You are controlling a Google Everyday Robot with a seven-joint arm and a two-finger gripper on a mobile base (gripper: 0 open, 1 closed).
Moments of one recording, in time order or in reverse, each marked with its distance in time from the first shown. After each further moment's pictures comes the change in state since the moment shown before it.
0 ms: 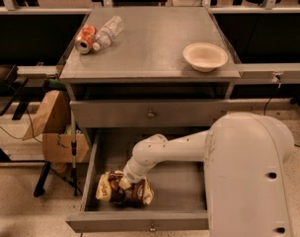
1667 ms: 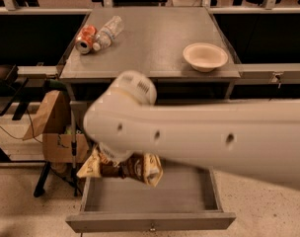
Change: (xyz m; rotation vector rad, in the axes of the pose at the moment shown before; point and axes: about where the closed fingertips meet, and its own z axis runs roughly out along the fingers) arm -0.070 0.129 -0.310 0.420 0.089 -0.023
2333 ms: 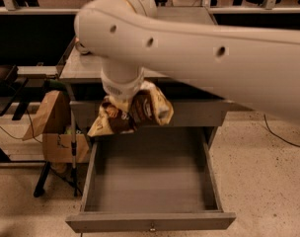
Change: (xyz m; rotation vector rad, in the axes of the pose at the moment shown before) arm -0.056 -0.102 -0.078 0.035 0.086 -0.180
